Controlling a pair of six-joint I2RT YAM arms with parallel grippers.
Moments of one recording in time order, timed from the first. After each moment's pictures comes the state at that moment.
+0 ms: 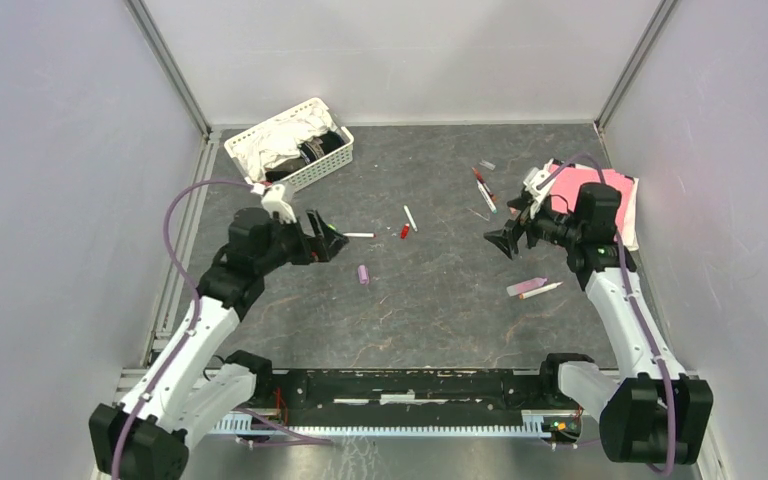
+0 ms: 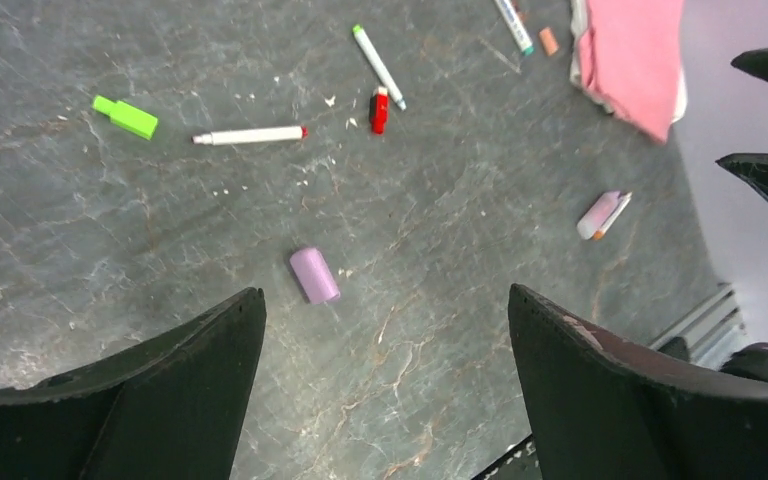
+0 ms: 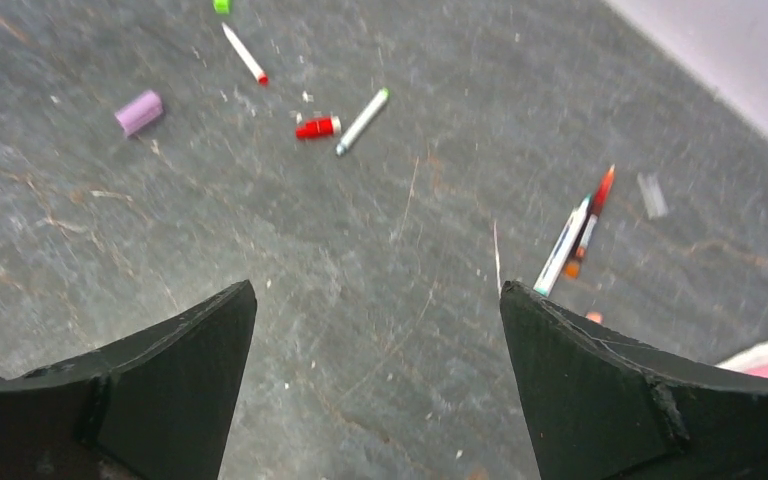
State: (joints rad) left arm -0.26 0.85 0.70 -0.27 0.34 -0.48; right arm -0.03 1.04 0.79 -0.20 -0.88 -0.46
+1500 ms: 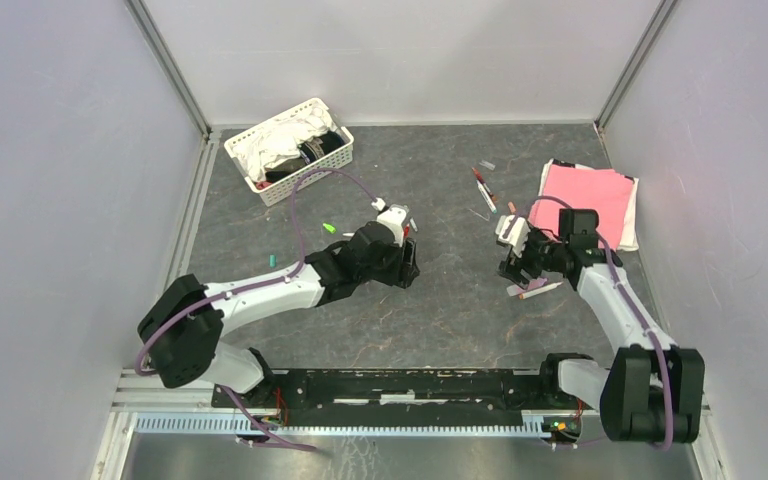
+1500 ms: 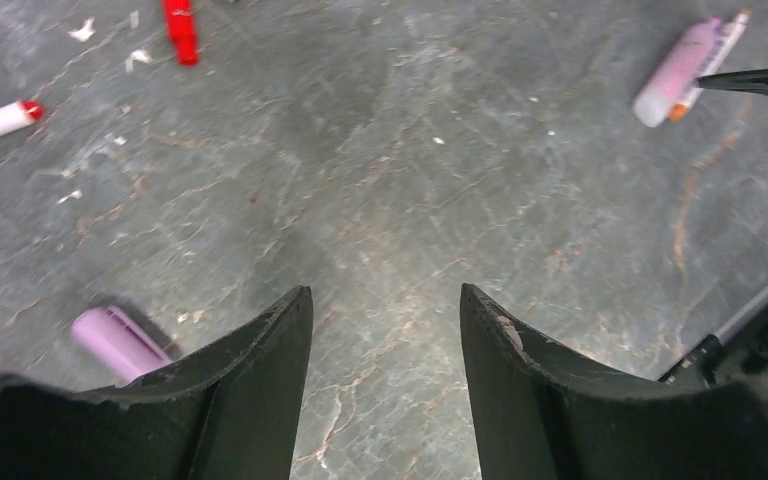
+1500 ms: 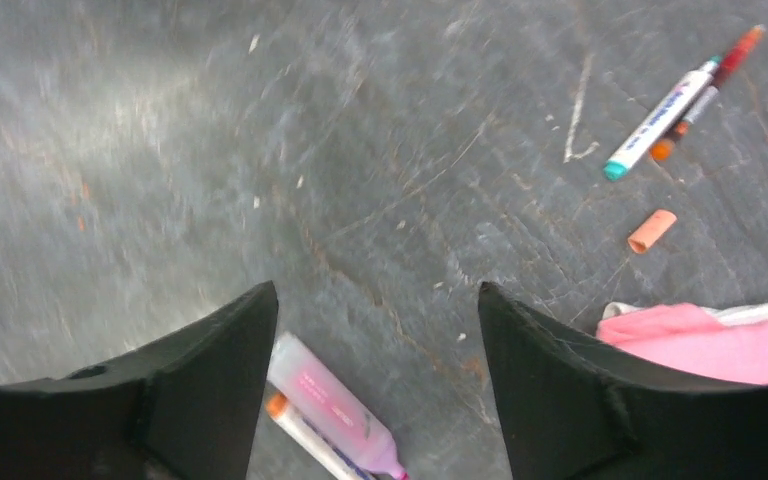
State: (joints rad) left arm -0.91 1.43 0.84 -0.08 -0.13 -0.48; right arm -0.03 1.10 0.63 -0.39 -0.72 -0.96
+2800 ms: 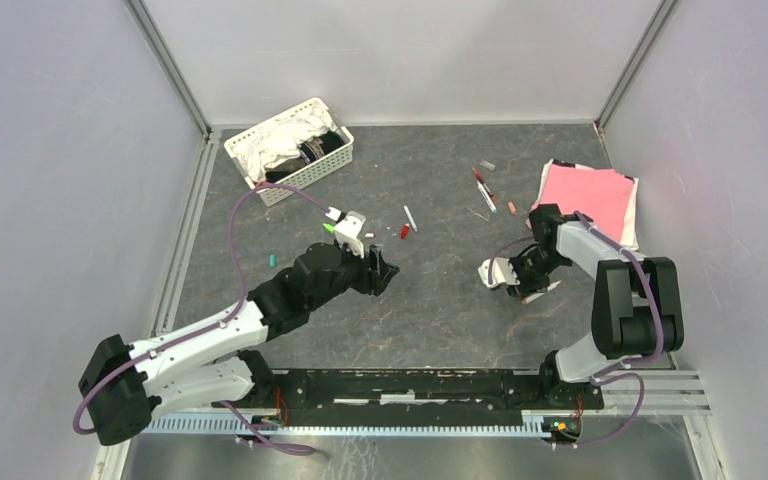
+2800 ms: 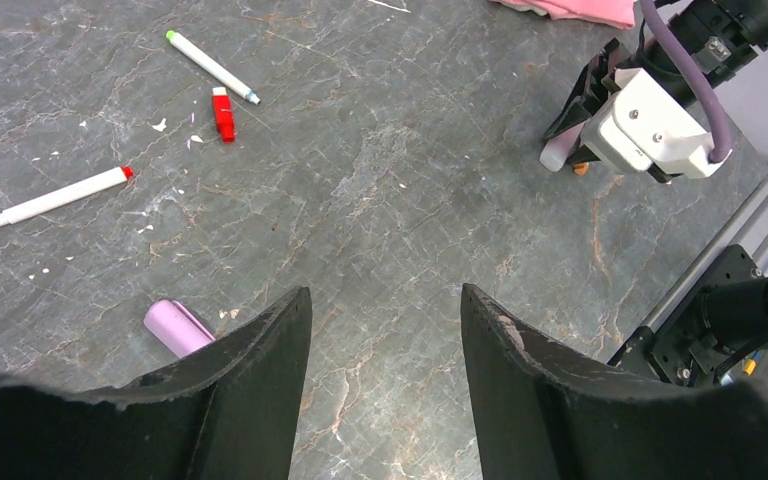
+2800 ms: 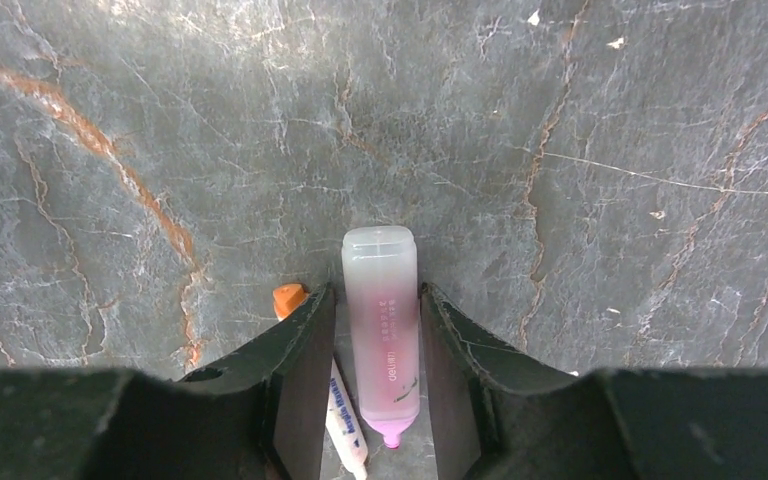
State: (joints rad) left arm -0.91 0.99 0.60 0.06 -0.13 -0.40; right arm 0.04 1.54 0.84 -0.92 -0.38 -1.83
